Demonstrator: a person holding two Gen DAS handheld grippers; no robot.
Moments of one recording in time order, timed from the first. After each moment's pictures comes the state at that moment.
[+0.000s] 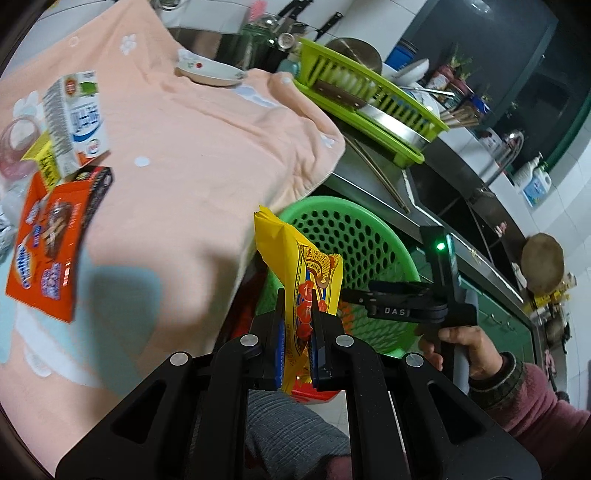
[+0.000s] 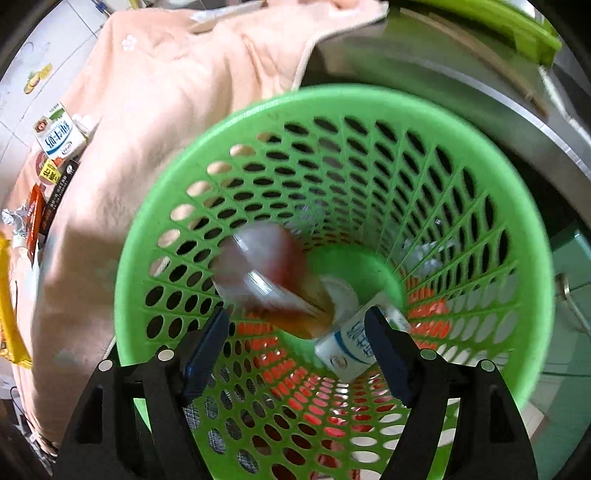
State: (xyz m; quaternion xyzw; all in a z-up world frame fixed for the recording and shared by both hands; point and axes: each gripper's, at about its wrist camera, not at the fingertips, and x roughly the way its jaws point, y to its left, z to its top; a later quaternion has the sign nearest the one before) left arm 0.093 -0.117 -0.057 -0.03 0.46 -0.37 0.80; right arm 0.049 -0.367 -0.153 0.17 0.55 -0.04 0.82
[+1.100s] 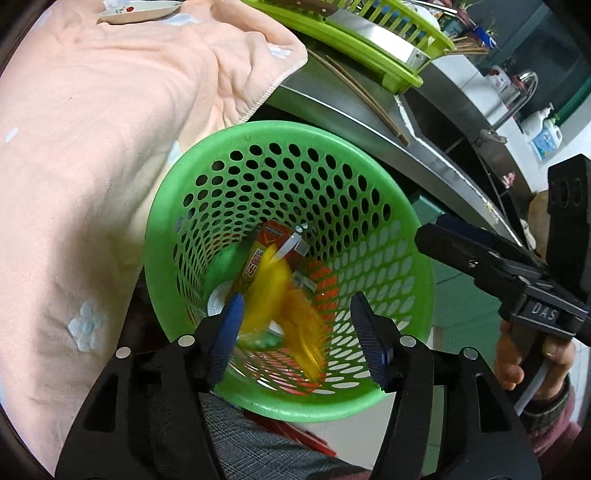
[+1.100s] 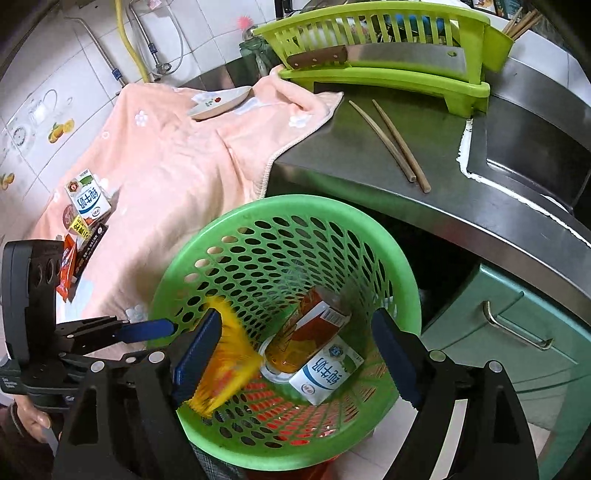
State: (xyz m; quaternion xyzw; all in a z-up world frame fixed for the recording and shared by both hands) left arm 0.098 -0.244 -0.135 0.03 0.54 -0.40 0.74; right arm -0.008 -0.406 -0.082 0.18 0.44 -0.07 0.88
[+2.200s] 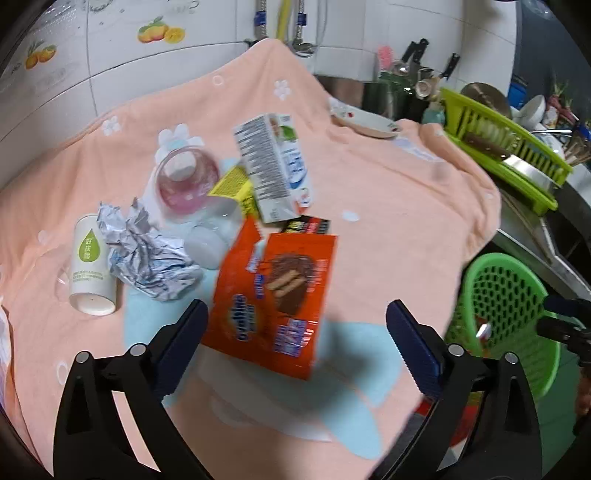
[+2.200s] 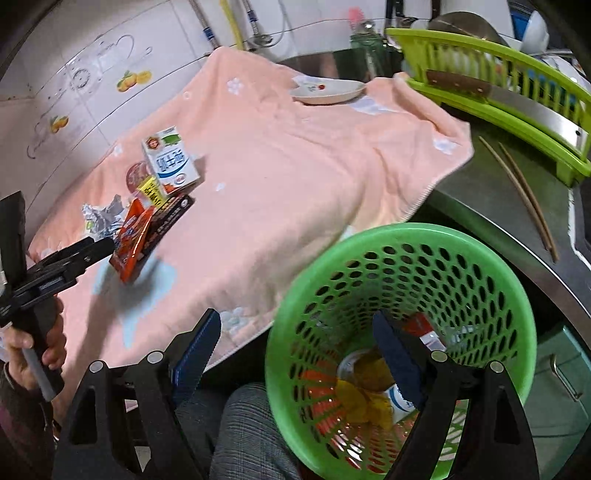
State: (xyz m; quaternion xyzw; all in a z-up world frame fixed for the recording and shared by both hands) left arm 0.153 -0.011 -0.052 0.04 0.39 -0.12 0.91; right arm 0.059 -0.283 -0.060 0.12 0.45 0.05 0.89
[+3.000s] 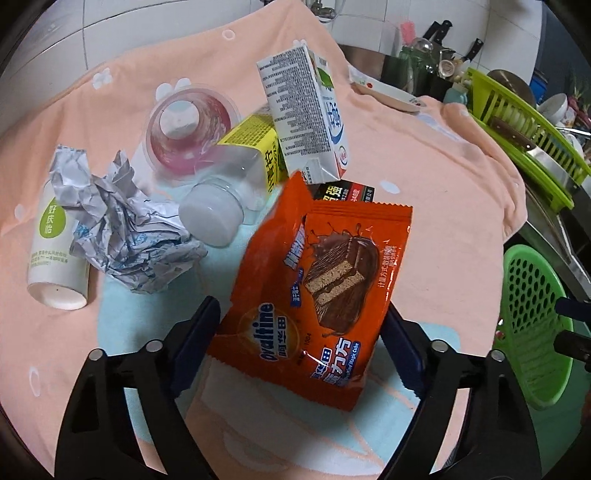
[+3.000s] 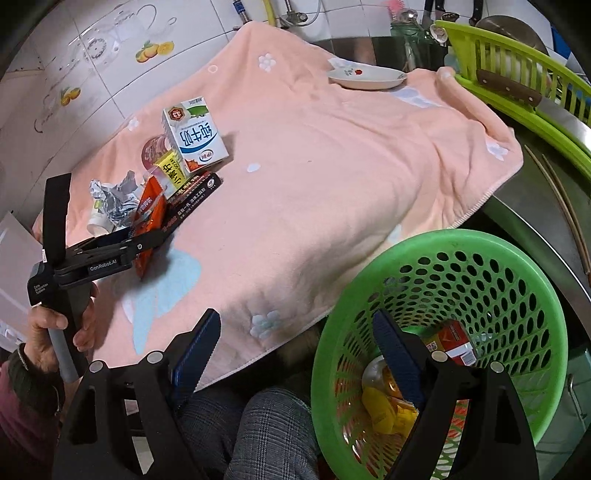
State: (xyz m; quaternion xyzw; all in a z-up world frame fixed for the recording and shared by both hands) left arm 0.190 0.011 -0.096 0.02 0.44 -0.13 0.89; right arm 0.090 -0.244 -0.073 0.10 0.47 0.08 0.87
